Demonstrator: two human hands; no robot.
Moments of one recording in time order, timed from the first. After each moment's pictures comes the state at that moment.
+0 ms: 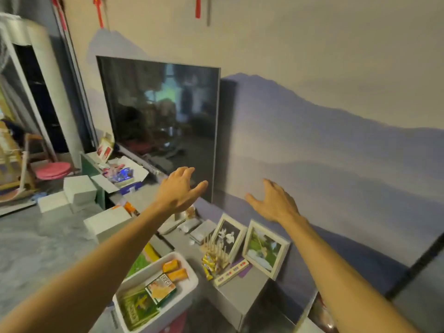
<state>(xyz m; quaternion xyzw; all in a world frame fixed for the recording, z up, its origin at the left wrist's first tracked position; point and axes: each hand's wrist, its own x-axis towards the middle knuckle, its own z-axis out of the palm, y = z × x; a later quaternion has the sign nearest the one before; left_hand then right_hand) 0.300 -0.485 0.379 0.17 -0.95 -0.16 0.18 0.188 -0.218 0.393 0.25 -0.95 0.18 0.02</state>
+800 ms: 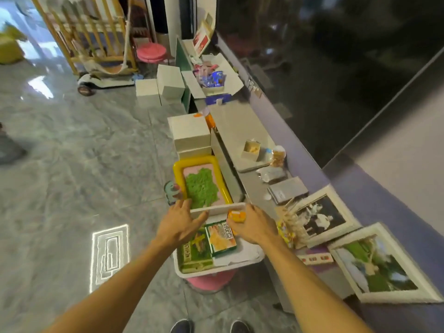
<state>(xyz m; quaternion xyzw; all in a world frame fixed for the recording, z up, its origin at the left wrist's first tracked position) 0.364 -0.707 -0.006 0.49 -0.82 -0.30 -0.02 0.160 -0.579 0.031 0.42 -0.86 0.03 -0.28</state>
